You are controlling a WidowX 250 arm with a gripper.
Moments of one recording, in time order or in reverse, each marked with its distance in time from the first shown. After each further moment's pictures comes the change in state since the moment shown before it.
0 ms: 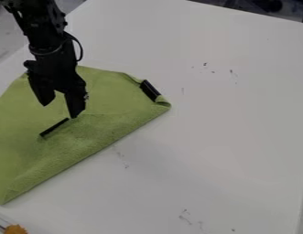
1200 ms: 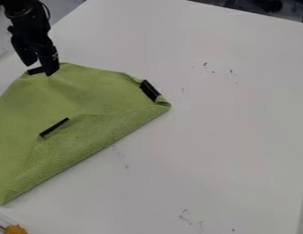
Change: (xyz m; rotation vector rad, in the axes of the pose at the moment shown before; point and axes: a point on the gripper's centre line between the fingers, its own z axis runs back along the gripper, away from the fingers) arm 0.066 0.105 -0.015 -0.041 -0.052 -0.116
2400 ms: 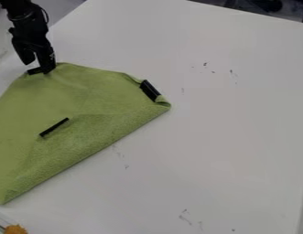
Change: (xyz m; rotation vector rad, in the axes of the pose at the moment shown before) arm 0.015 0.036 -0.026 0.039 0.019 0.015
